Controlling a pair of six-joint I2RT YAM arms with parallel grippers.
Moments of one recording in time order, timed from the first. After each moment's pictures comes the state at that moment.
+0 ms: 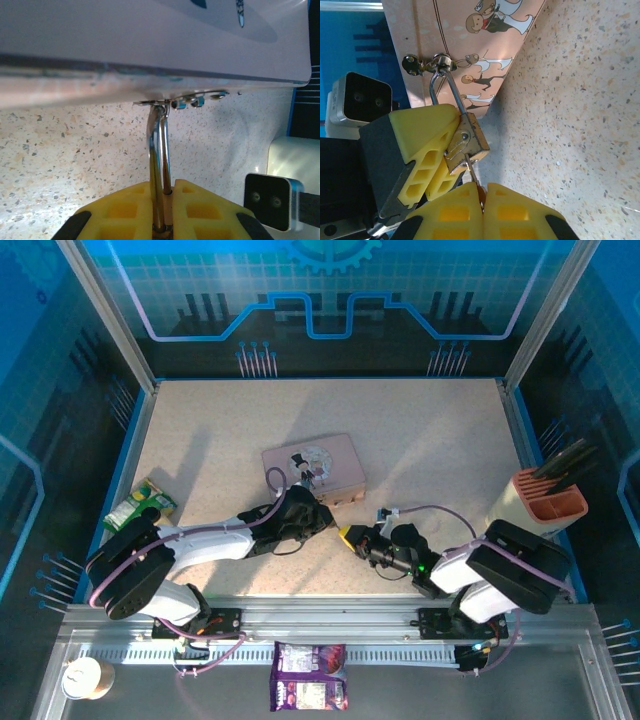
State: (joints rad) left arm -0.82 1.44 0.65 0.10 -0.01 -1.29; right arm 0.85 1.50 0.11 1.11 -0.11 1.53
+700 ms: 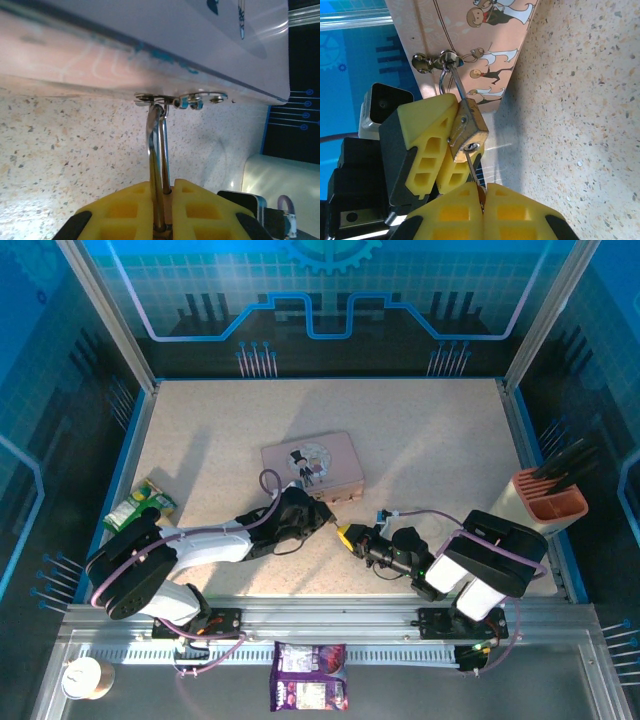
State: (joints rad) left arm -0.81 1.44 0.59 0.24 -0.04 -1.38; right arm 0.86 1.62 0.10 1.30 -0.09 1.63
